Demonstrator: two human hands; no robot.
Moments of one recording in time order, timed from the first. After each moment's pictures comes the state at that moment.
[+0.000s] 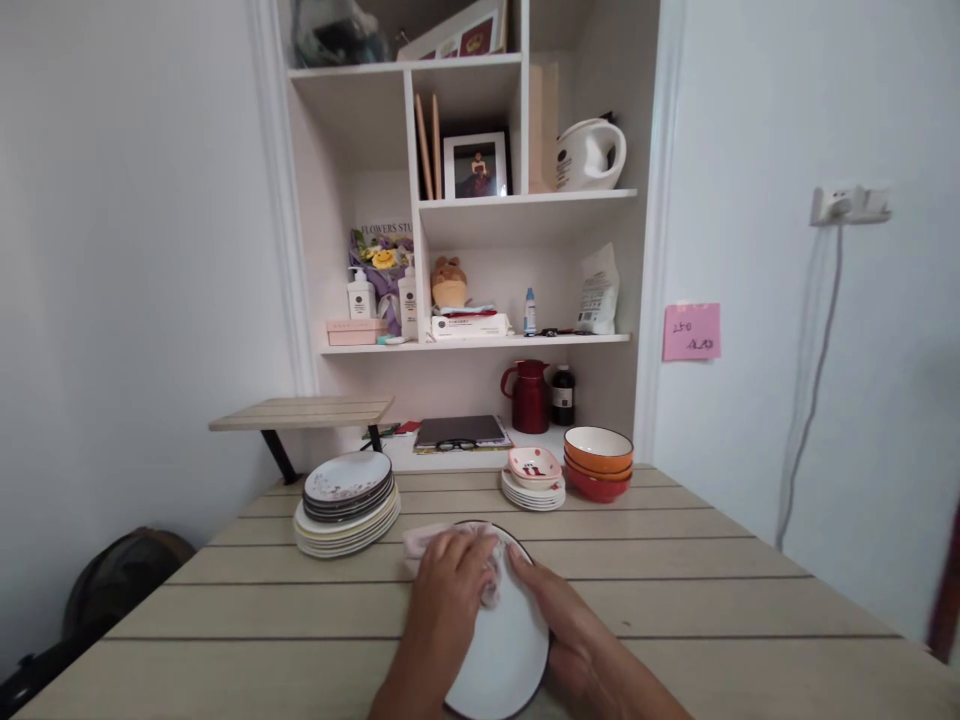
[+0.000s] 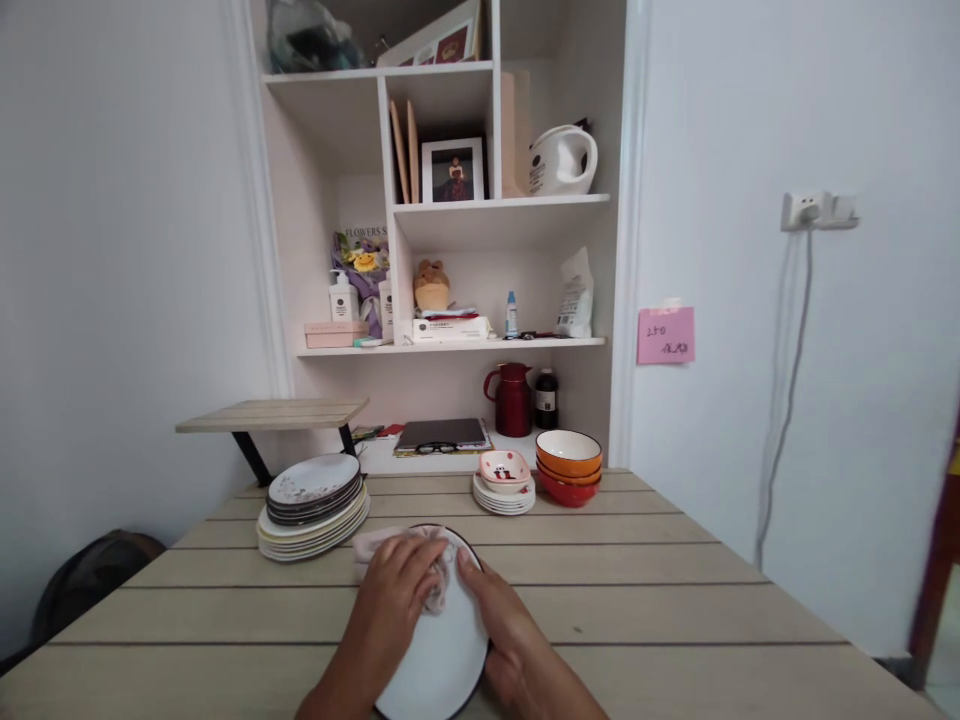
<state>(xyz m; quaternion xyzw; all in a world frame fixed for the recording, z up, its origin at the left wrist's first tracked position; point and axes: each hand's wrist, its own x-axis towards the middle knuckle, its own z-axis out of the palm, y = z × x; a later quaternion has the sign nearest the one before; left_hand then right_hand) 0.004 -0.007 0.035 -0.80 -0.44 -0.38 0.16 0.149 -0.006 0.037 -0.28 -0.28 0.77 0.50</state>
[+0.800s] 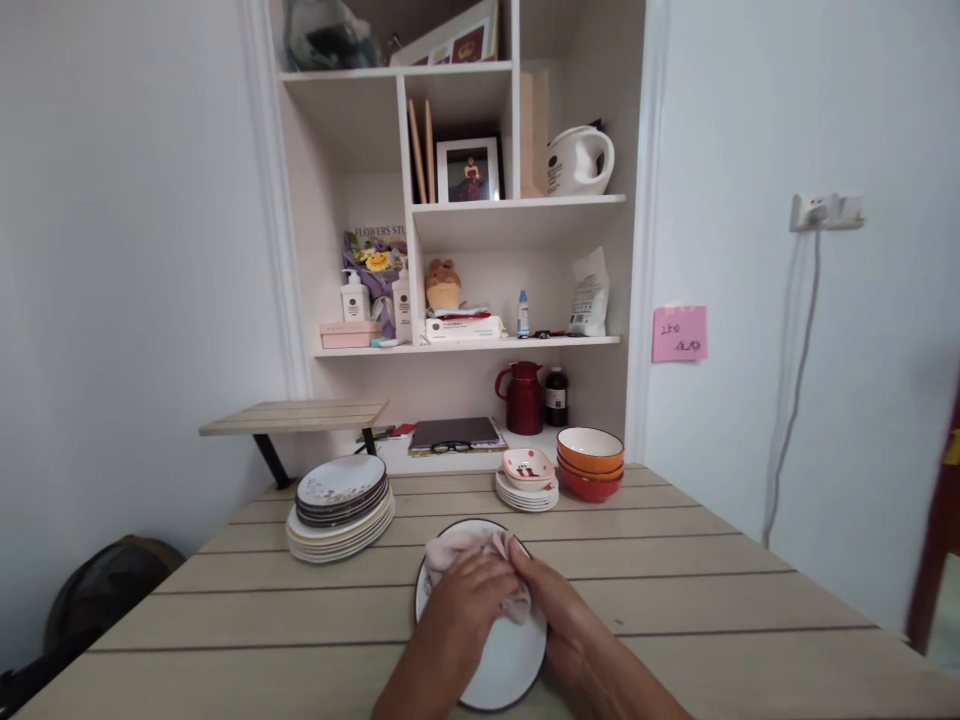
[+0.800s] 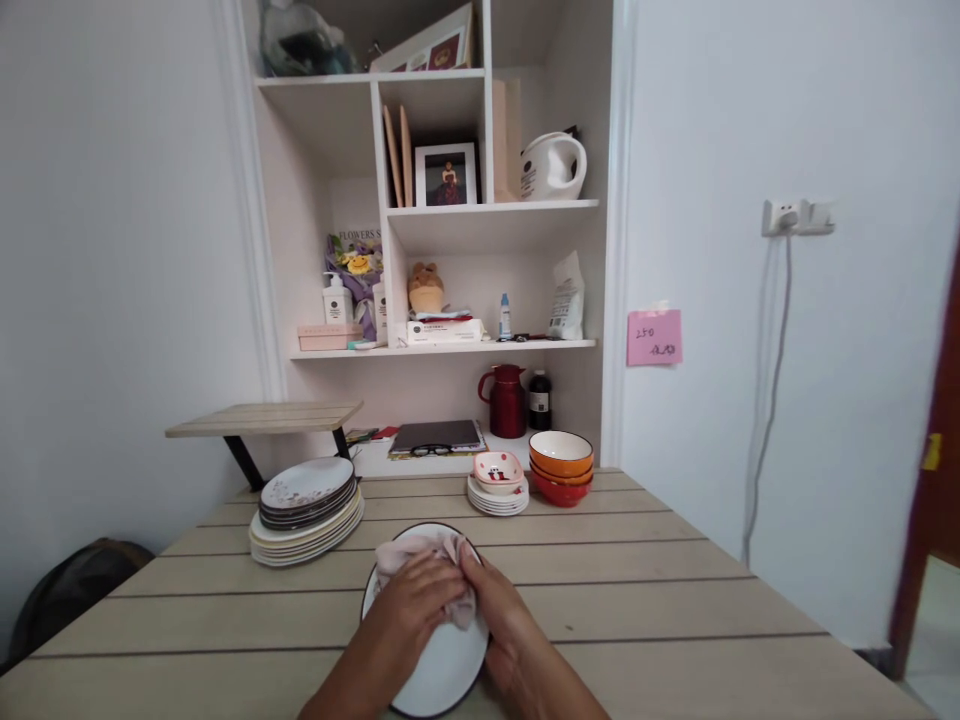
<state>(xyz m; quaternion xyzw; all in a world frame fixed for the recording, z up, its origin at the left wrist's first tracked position) 0.017 -0.011 0.036 -0.87 -0.33 -0.37 0.04 0.158 0.005 0.036 -0.30 -0.27 0.77 0.49</state>
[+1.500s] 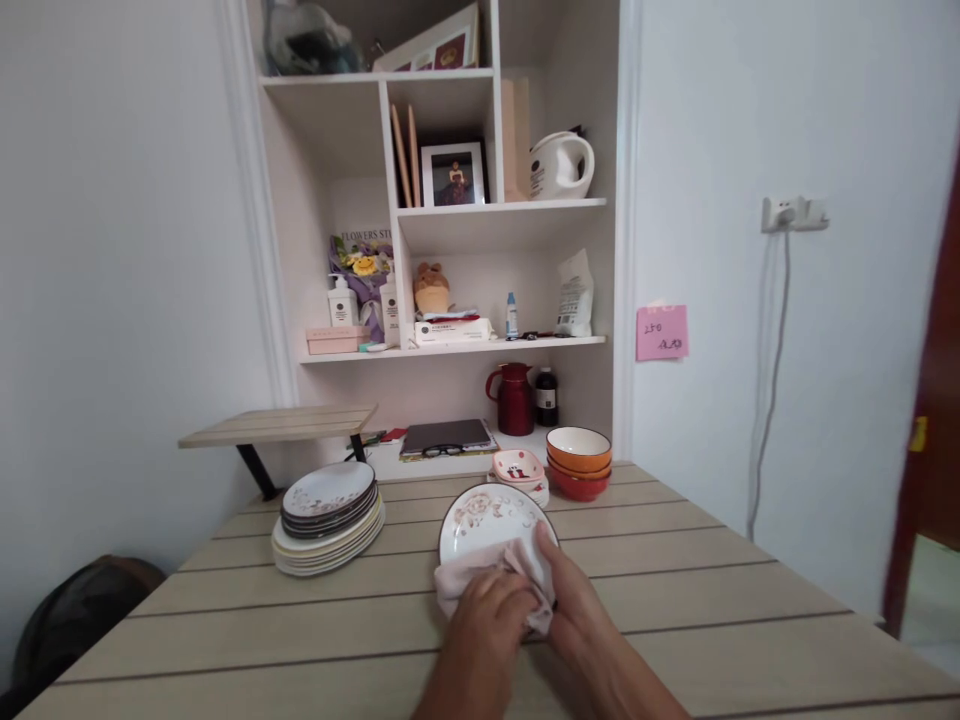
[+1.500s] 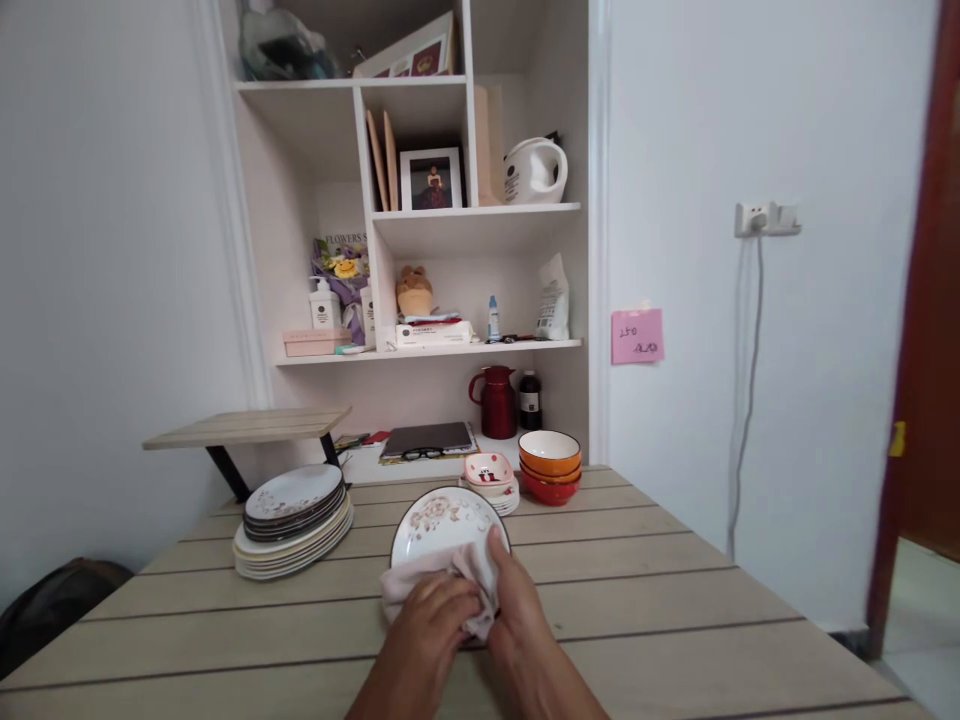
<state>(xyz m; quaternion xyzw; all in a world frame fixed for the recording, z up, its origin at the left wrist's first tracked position) 0.048 -0.017 0.025 -0.87 -0.31 -0.38 0.08 0.176 0.023 0.034 -0.28 -0.16 0.76 0.56</state>
